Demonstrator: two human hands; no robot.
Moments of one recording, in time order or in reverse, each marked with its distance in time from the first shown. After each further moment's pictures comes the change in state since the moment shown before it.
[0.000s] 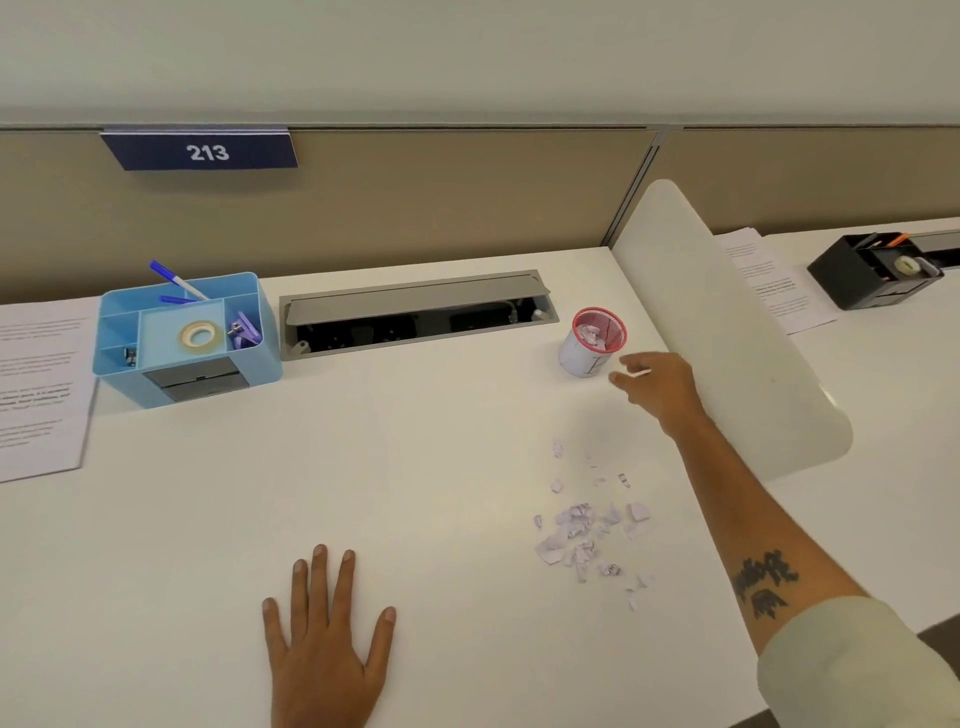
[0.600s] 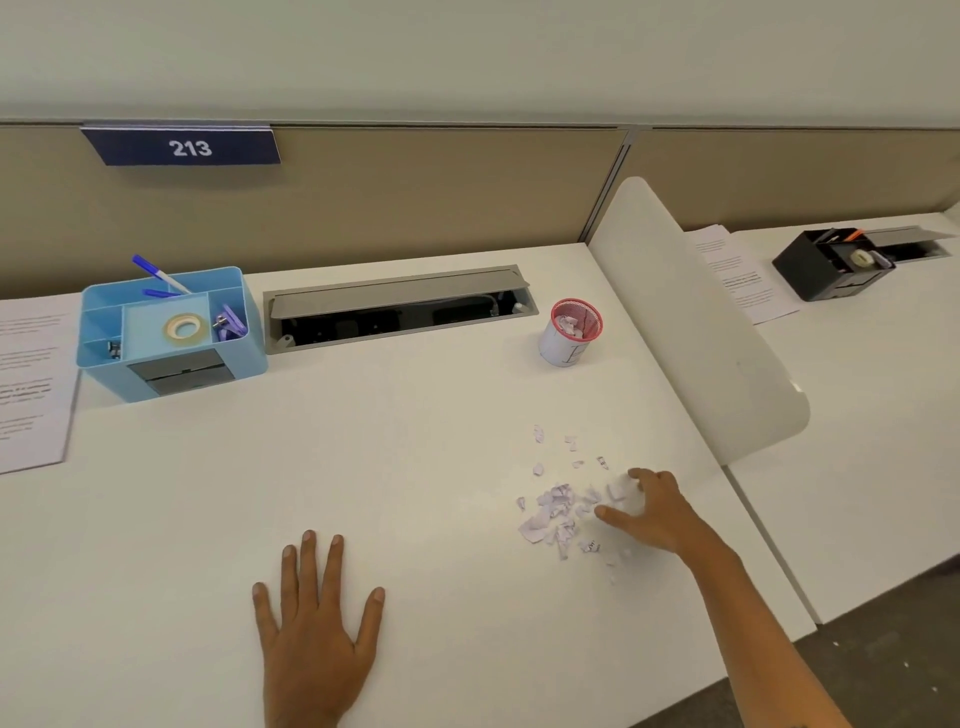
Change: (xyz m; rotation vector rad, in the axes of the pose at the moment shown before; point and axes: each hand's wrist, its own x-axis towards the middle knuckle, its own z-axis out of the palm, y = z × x) left_hand -0.004 0.000 -0.002 0.013 0.015 0.011; right_hand -0.149 0.107 -0.009 -0.339 -0.385 0.184
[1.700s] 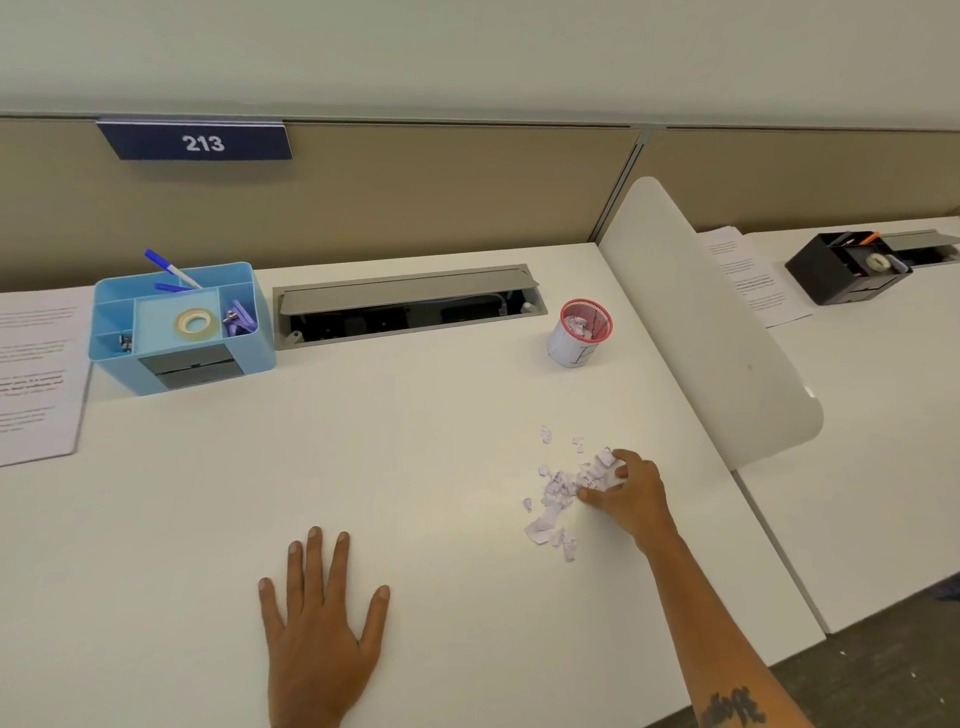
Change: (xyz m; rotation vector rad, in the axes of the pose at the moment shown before) left_hand -0.001 0.002 -0.003 0.012 0.017 0.002; right_hand 0.032 -0.029 0.037 0.356 0.245 -0.064
